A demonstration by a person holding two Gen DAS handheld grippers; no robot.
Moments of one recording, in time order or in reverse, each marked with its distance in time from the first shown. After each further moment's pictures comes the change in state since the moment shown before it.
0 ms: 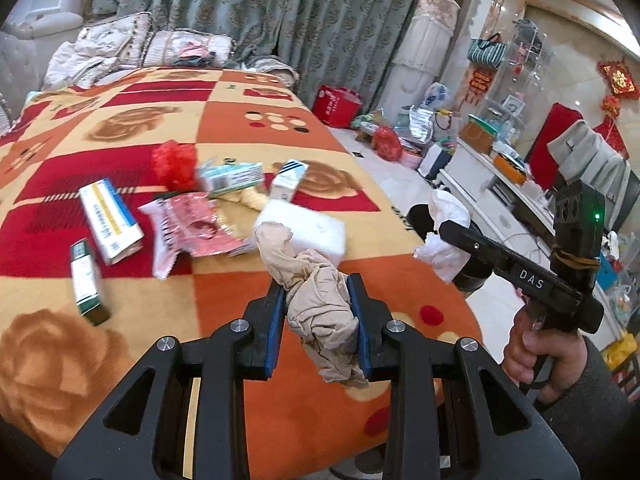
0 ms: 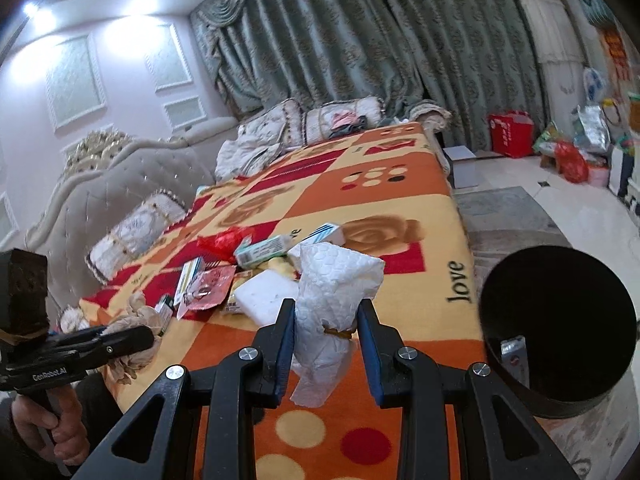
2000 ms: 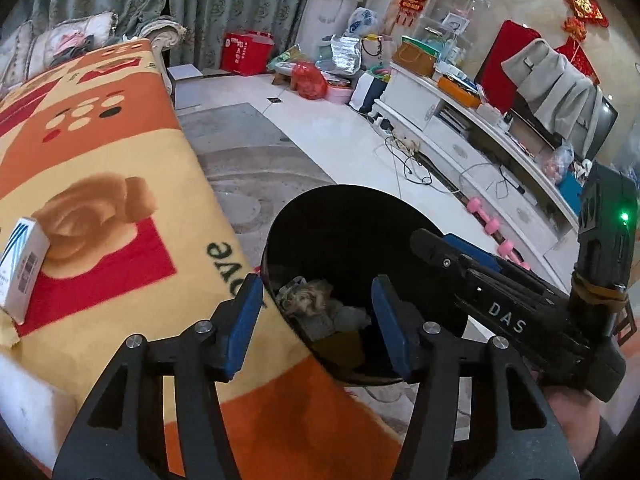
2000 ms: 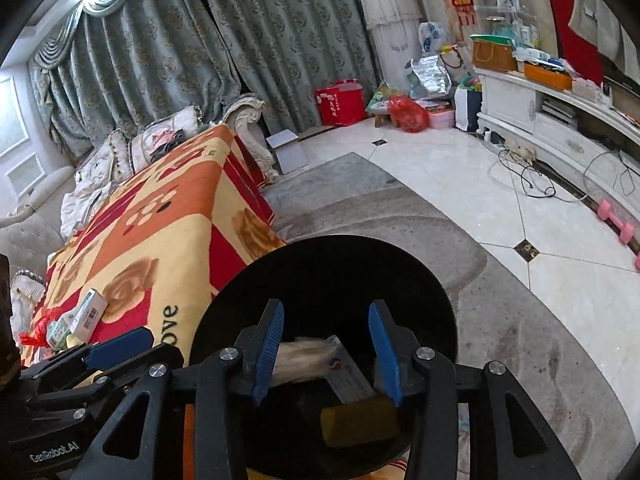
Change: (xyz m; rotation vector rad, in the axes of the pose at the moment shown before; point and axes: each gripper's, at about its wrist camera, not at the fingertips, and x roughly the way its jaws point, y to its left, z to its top) left arm 0.217 -0.159 0.063 0.202 0.228 -0.178; right arm -0.014 -0.175 0.019 0.302 0.024 -0.515
